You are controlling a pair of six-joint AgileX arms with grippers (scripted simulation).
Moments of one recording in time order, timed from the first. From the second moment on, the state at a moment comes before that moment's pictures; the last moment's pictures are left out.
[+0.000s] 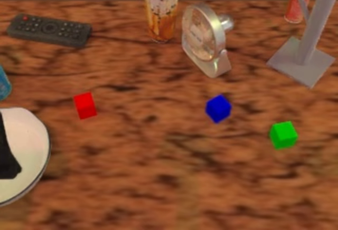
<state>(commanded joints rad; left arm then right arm) 0.00 0.00 0.00 0.00 0.00 0.00 0.00 0.00 0.00 0.00 0.00 0.00</state>
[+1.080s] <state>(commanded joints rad) -0.14 1.28 1.02 -0.68 0.00 0.57 0.00 0.00 0.00 0.00 0.00 0.00</state>
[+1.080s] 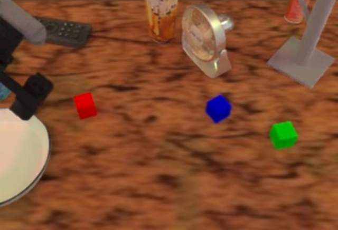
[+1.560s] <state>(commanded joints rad) -0.22 2.00 1.59 -1.06 0.00 0.89 0.00 0.00 0.00 0.00 0.00 0.00</state>
